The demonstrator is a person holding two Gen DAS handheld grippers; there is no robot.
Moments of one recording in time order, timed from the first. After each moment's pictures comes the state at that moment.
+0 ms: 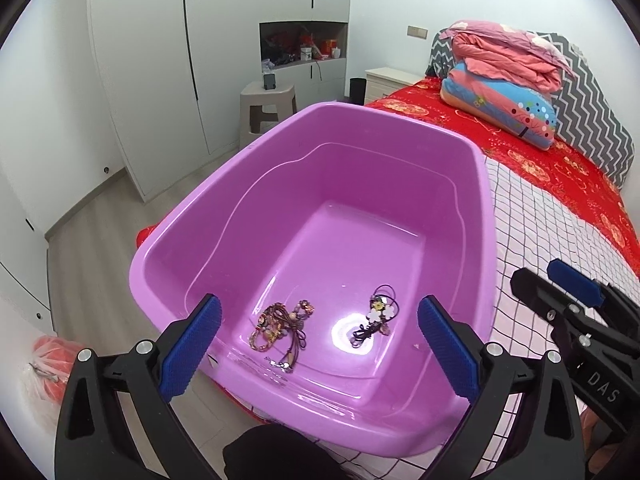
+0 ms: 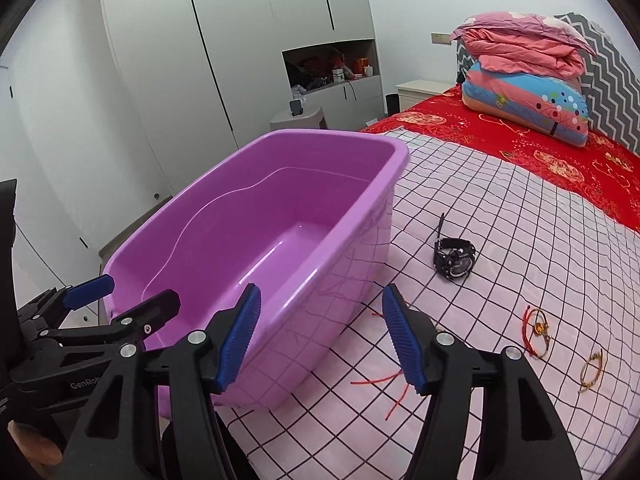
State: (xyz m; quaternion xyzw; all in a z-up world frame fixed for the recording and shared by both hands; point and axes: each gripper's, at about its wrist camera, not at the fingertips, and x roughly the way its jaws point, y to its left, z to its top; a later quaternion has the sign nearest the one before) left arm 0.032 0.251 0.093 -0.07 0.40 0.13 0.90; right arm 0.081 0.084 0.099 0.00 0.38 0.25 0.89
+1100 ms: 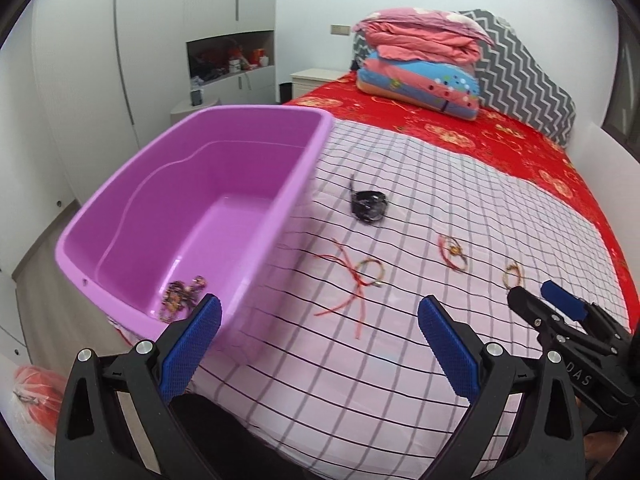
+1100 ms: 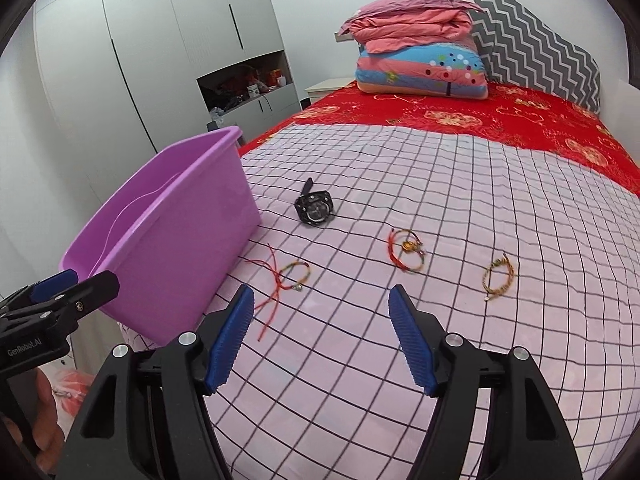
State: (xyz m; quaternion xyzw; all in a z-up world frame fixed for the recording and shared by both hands) left arm -0.002 0.117 0.088 -0.03 0.39 0.02 0.92; right arm 0.010 -0.092 0.067 0.06 0.38 0.13 0.91
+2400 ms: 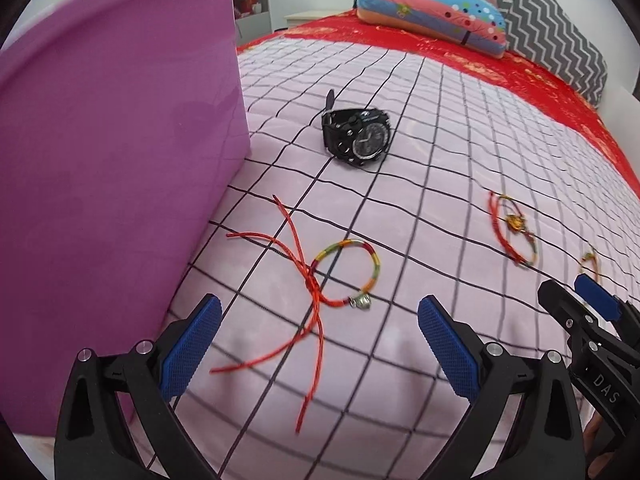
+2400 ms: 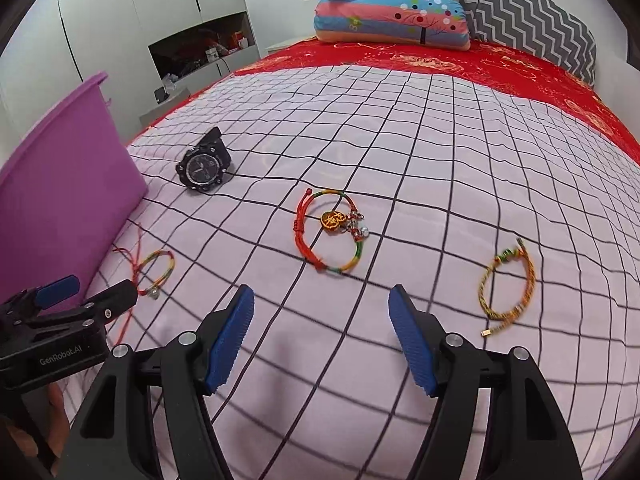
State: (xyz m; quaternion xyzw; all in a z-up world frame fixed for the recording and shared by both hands) left arm 0.147 0.058 -0.062 -0.02 0.47 0.05 0.88; right arm 0.145 -0.139 -0.067 0.04 0.44 0.08 0.89
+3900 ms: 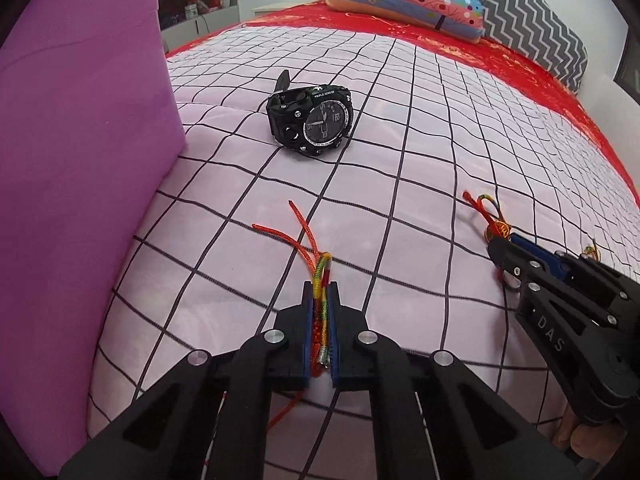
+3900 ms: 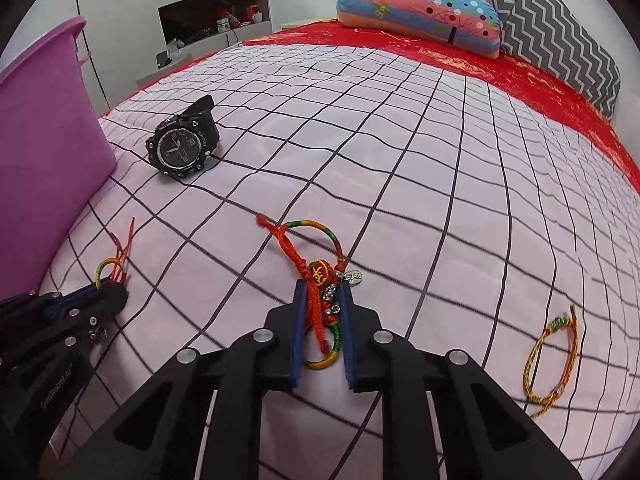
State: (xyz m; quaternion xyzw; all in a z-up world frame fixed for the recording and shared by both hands) left arm 0.175 0.039 -0.091 -0.02 0.49 -0.01 0.87; right arm 0.201 -0.110 -0.100 -0.02 0.46 0.09 0.88
